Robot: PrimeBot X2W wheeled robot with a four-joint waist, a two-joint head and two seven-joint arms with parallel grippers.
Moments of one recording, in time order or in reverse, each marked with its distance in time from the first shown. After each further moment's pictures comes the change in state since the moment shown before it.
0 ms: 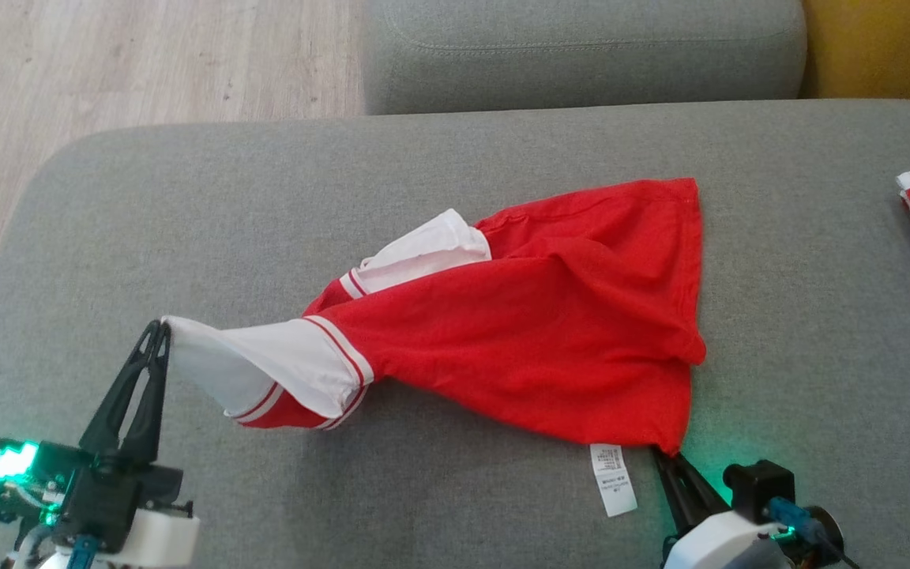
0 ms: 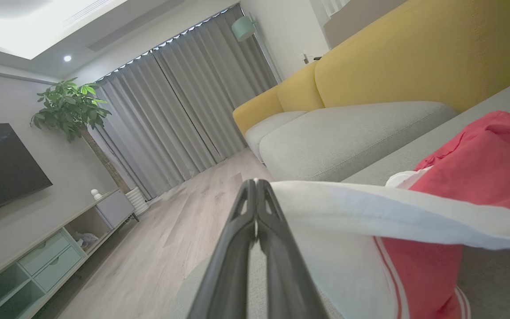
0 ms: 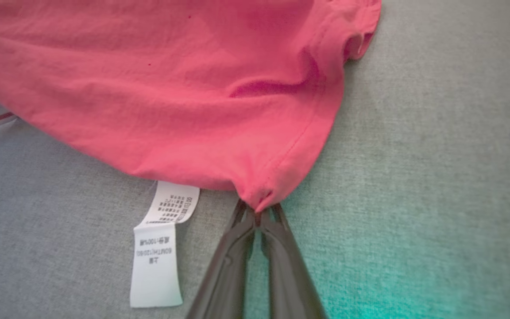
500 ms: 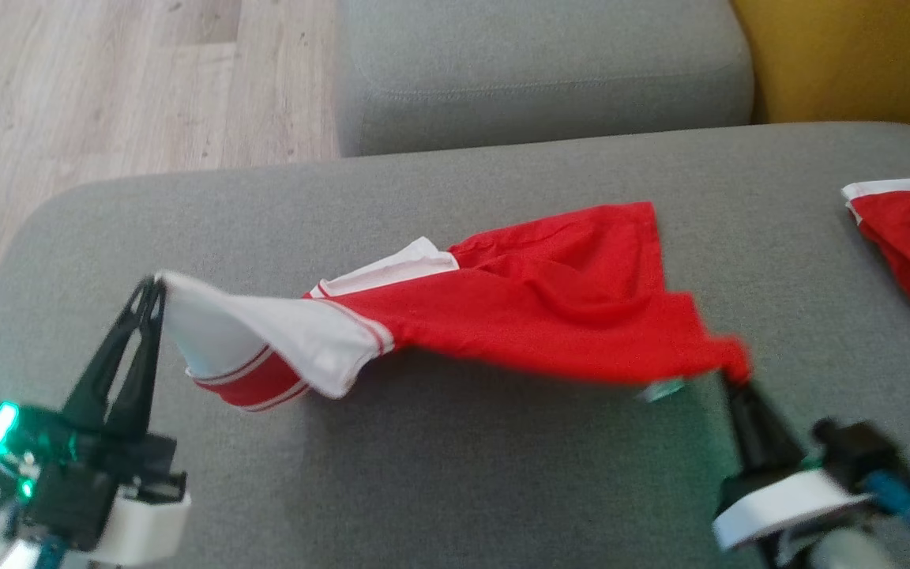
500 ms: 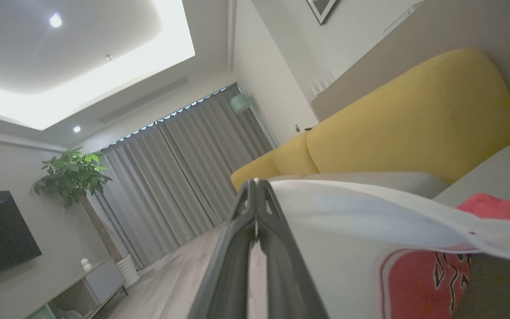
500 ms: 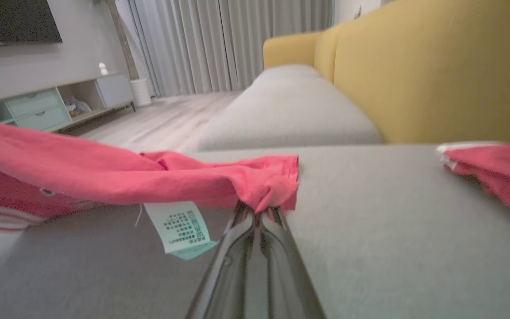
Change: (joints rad) left arm -0.002 0.008 0.063 -0.130 0.035 -0.036 -0.001; right arm 0.076 -0.048 -0.094 -0.318 0.020 0.000 0.000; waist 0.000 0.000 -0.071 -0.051
